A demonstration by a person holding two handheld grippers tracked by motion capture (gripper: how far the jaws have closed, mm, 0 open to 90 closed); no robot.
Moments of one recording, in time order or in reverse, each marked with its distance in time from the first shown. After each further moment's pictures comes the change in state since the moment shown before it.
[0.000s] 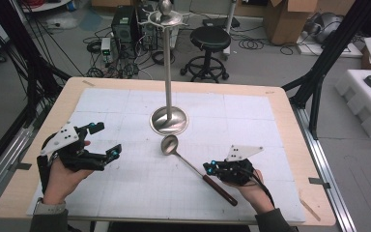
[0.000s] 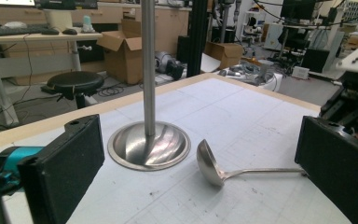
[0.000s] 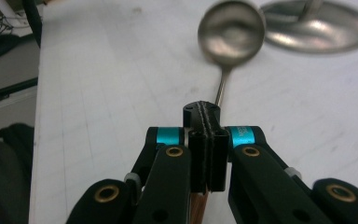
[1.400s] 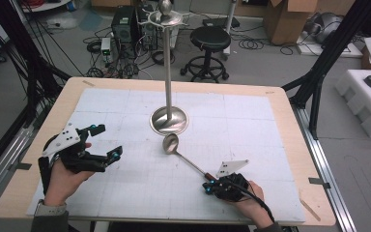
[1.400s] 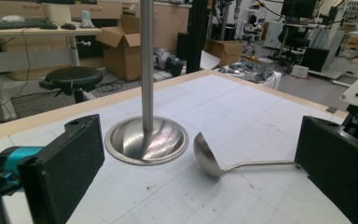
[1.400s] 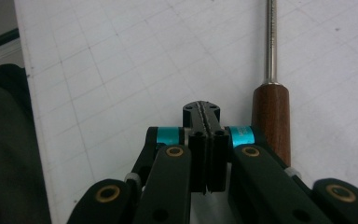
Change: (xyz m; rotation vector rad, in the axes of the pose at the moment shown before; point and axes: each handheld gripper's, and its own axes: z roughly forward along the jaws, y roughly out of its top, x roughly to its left) left arm -0.001 -0.005 0.000 0.012 0.001 -0.013; right arm 0.026 -0.022 0.013 0.242 -0.037 0.041
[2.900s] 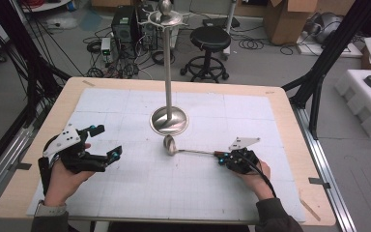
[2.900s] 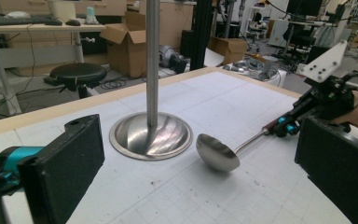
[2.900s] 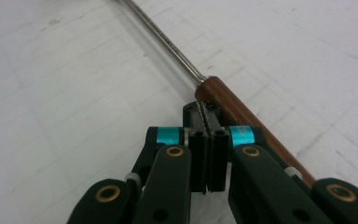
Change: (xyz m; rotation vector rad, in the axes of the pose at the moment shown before) left arm 0.001 -0.003 0.001 0.013 0.014 -0.003; right arm -0.083 0.009 -0.006 -0.052 -0.211 0.054
